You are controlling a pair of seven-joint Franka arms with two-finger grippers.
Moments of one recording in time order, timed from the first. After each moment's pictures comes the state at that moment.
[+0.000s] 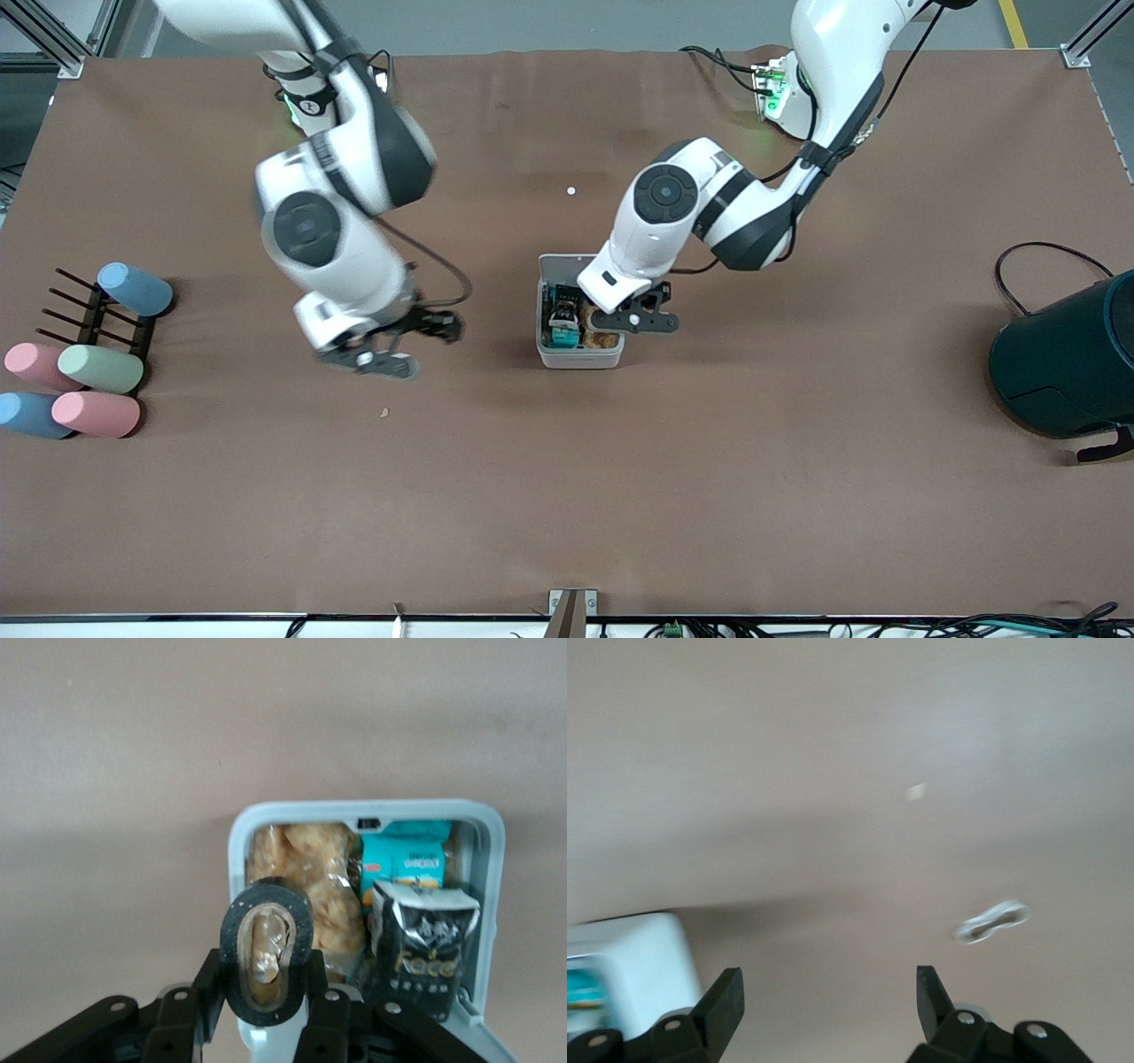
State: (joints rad) left arm -0.33 0.52 -0.47 -1.69 0.18 2.19 -0.81; right arm 0.32 0.38 0.03 -1.60 0.04 1.91 0.48
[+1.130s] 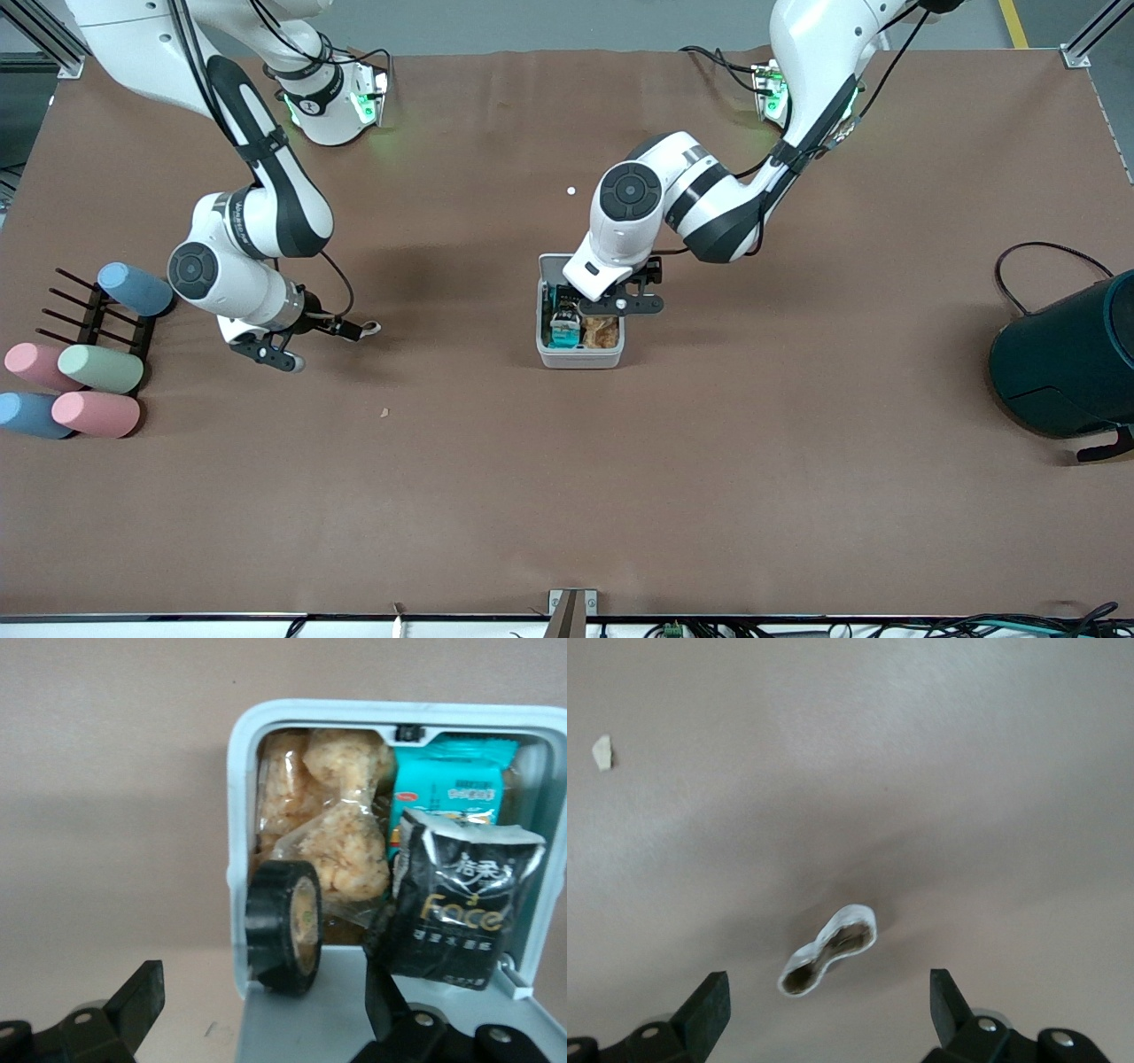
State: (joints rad) left arm -0.35 0.54 -0.46 -1.69 0.18 2.09 -0.88; right arm 0.11 0.31 0.05 -2.20 0.16 2.40 0.55
